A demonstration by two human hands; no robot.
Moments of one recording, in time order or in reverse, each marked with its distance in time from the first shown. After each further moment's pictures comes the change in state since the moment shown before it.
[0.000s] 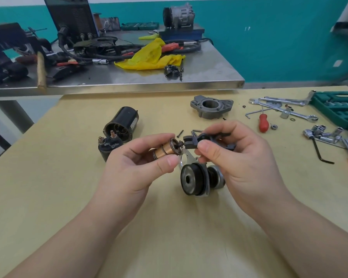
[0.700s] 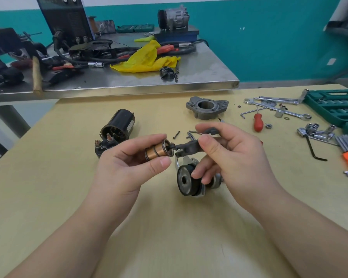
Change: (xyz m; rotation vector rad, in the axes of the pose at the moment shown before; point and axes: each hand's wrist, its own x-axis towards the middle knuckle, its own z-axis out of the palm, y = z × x) left_hand 0.003 0.000 -0.010 0.069 0.016 0.039; right_hand 0.002 0.001 -0.005 -0.103 -0.047 0.067
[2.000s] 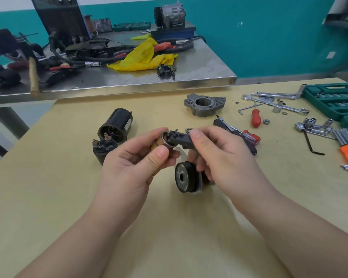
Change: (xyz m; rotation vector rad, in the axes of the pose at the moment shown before) left_hand -0.005 -0.004 0.022 -0.142 0.006 0.020; right_hand -0.004 -0.001 0.007 -0.316 0.036 0.059
